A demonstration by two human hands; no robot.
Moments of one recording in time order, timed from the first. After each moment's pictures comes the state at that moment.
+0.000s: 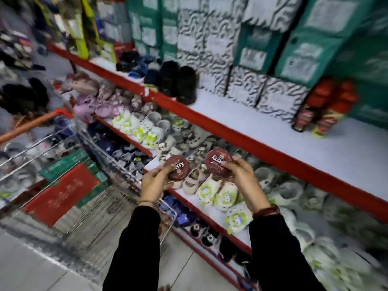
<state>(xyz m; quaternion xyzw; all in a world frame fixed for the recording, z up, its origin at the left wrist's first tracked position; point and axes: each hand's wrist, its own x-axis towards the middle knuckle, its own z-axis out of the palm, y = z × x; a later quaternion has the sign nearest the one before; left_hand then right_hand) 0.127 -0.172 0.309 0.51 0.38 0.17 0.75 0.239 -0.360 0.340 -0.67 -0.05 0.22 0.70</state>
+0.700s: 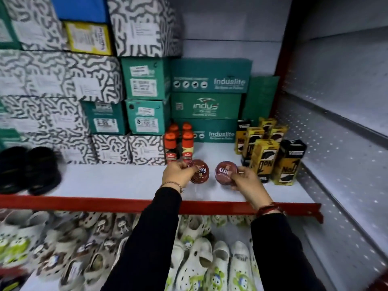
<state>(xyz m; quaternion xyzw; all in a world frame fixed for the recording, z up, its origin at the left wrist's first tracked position) 0.347 -0.432 0.439 0.79 0.07 0.01 0.61 0.322 -0.625 0.424 -0.78 0.13 -0.09 0.61</state>
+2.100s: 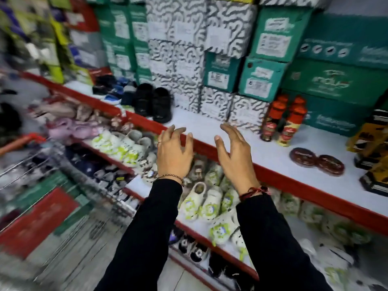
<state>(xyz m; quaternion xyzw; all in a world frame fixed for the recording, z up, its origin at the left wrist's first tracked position) 0.206 -0.222 0.398 0.86 0.23 0.32 0.31 0.257 -0.373 0.418 -0.85 -0.27 -0.14 0.43</state>
